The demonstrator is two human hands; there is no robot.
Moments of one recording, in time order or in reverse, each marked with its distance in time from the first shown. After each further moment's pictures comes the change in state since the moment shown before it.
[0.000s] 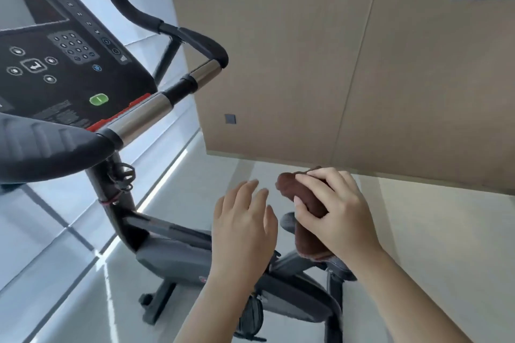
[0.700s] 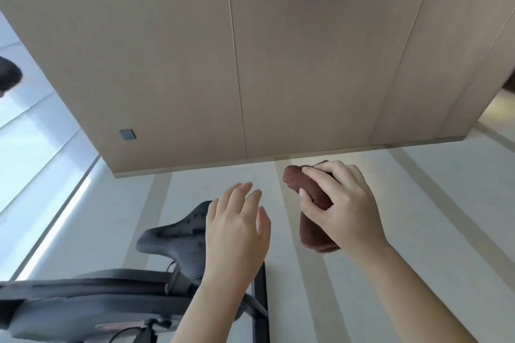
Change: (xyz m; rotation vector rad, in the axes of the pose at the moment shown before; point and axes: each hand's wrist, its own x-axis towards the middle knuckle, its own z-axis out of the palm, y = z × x) left_hand -0.003 0.272 0.129 -0.202 -0.114 0.217; right_hand -0.089 0.228 -0.208 -0.285 0.149 0.235
